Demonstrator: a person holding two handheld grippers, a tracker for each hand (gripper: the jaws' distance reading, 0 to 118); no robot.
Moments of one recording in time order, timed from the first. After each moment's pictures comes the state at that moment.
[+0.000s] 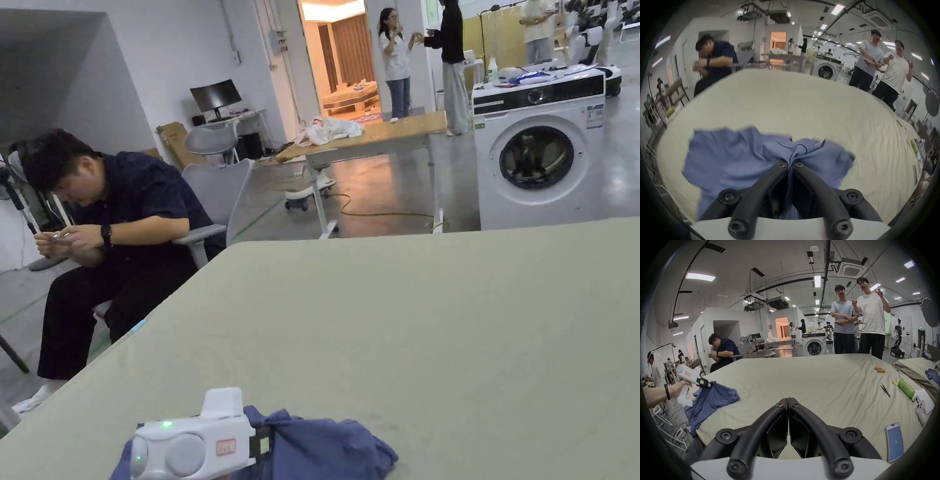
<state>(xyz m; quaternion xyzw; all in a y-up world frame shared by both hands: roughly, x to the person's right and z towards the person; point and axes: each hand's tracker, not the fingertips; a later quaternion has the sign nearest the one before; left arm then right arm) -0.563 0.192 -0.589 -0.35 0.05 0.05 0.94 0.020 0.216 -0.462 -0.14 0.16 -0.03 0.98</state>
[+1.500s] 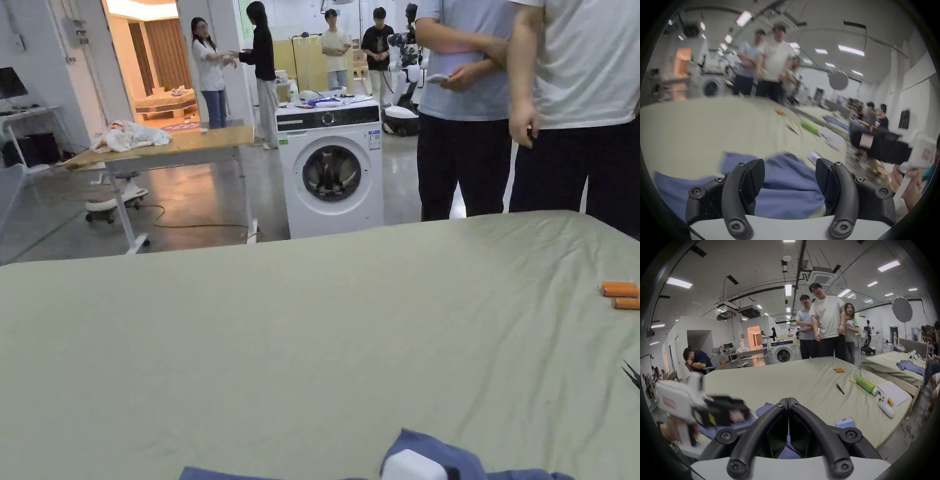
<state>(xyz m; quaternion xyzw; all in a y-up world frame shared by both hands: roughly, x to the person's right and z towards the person) -0.166 0.211 -0.517 -0.18 -0.40 0.06 0.90 0.112 0.228 -0.398 -0.11 0.02 -0.04 0.99</state>
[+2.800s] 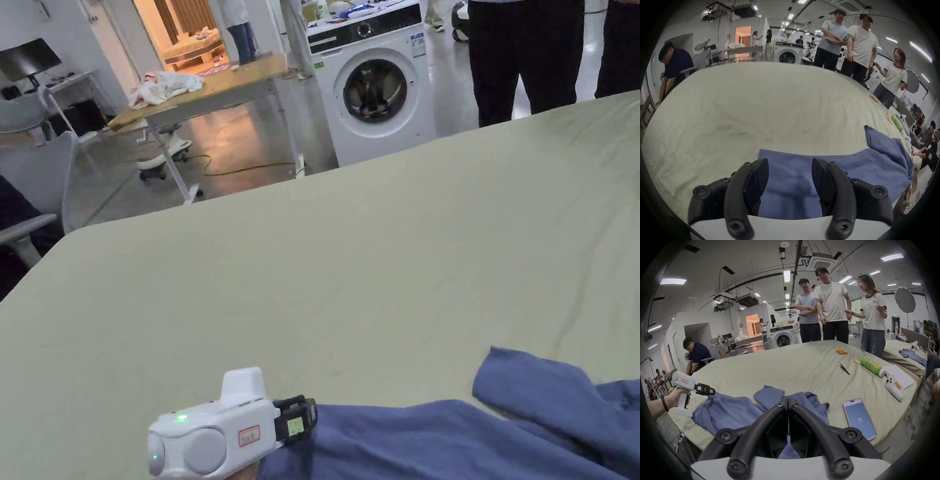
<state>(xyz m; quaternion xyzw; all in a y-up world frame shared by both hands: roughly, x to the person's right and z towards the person) -0.375 0.121 -0.662 -0.40 -0.11 0.04 0.91 0.119 0.182 -0.416 -0.19 0.01 -0.07 0.98</state>
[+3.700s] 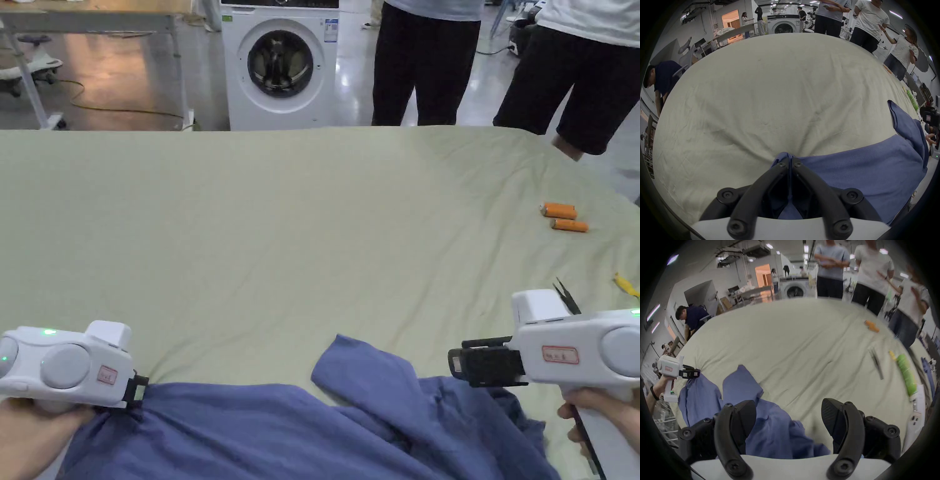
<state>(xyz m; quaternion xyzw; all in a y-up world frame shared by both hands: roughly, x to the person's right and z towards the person) -0.346 0.100 -0.709 -0.51 -0.09 -0.05 0.86 0.174 0.155 -0.667 -0.46 0.11 -0.02 0.88</state>
